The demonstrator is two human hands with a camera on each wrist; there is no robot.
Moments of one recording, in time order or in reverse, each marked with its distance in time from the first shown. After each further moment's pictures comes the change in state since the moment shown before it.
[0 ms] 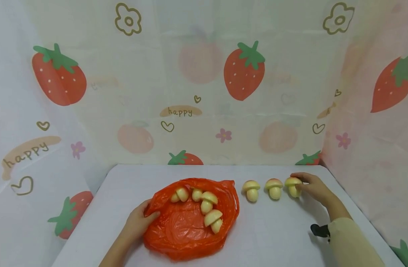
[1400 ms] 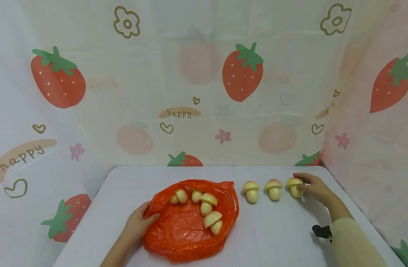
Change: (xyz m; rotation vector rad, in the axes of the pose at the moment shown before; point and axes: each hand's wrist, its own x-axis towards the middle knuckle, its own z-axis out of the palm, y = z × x) left_hand 0.000 0.001 -0.001 -0.004 -0.007 -0.008; right_hand 0.000 0.005 -0.004 0.051 -0.003 0.010
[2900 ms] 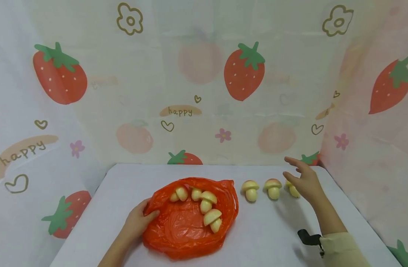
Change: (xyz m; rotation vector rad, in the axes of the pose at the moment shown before) left_hand 0.000 0.000 0.001 -0.018 0.002 -0.007; right_hand -0.021 -0.114 0.027 -0.114 0.324 -0.159
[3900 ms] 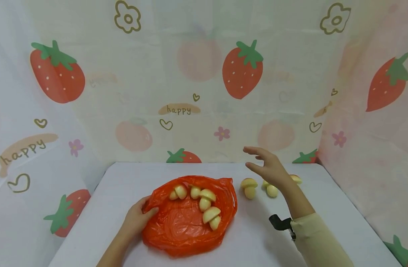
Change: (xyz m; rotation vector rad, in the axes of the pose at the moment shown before) left_hand 0.000 0.004 0.000 0.011 0.012 -0.017; right_hand 0.034 -0.093 0.046 0.140 -0.211 -0.175
